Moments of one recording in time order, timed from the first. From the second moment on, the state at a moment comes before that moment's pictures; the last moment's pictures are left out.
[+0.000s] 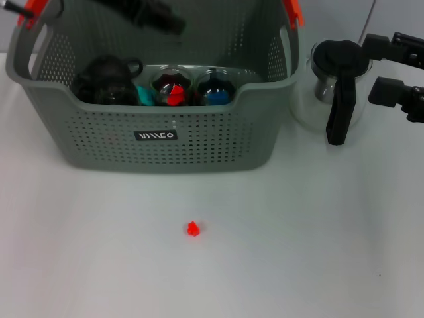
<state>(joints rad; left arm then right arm) -0.93 -1.99 0.75 1.24 2.42 1.73 -2.23 0.55 1.98 -0.66 -0.77 -1.62 -1.99 1.57</state>
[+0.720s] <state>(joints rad) -0.90 -1.96 0.76 1.16 2.44 1.47 -2.32 0.55 1.95 -0.69 -0.77 -1.62 -1.99 1.57</state>
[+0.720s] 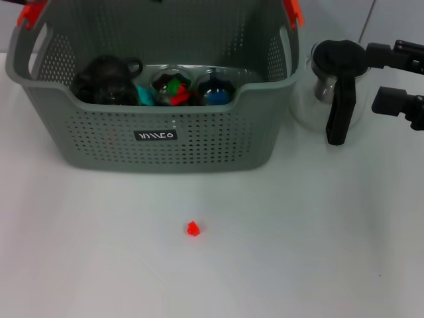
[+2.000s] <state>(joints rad) -0.58 -2.16 1.08 1.24 2.30 1.78 -1.99 0.56 1.97 -0.69 -0.76 -1.60 -1.98 1.57</state>
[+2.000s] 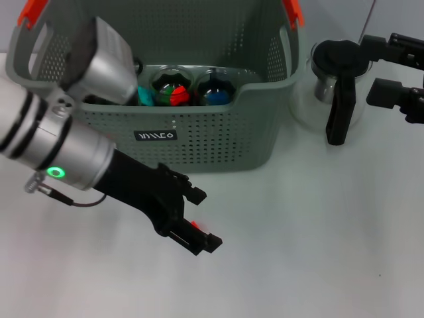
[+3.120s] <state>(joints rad) -0.60 -2.17 1.47 1.11 2.51 1.36 -2.09 0.53 1.99 -0.67 -0.75 -1.60 -1.98 1.54</state>
